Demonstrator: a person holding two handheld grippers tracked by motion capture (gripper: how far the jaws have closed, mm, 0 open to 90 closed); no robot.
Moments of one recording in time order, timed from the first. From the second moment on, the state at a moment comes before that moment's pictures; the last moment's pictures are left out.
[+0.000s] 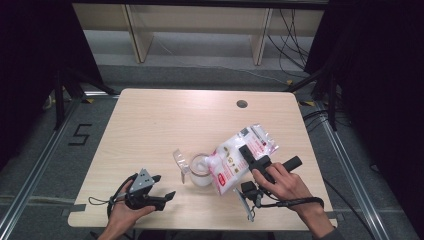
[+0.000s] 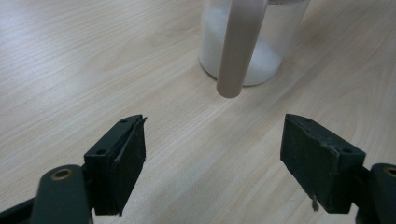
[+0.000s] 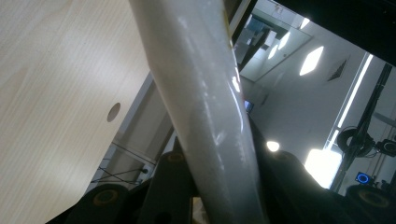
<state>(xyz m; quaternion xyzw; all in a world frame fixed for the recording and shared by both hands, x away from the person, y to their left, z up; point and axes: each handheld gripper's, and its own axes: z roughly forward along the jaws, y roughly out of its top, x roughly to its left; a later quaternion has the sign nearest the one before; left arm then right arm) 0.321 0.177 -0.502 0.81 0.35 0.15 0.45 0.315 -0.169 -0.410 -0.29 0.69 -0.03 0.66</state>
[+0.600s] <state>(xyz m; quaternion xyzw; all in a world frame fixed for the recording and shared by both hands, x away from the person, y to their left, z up) 0.320 0.177 -0.502 0.81 0.35 0.15 0.45 0.315 -0.169 -0.411 -0.28 0.70 -0.02 0.66</state>
